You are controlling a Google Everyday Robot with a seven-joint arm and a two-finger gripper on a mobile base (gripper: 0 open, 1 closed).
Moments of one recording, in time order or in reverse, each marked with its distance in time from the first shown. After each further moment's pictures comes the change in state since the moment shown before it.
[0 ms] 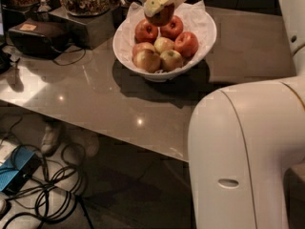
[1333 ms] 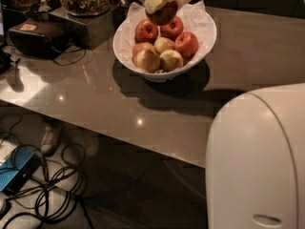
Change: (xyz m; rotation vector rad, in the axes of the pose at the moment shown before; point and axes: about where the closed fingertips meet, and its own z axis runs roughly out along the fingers) arm 0.007 0.022 -0.015 -0.029 -0.039 0.084
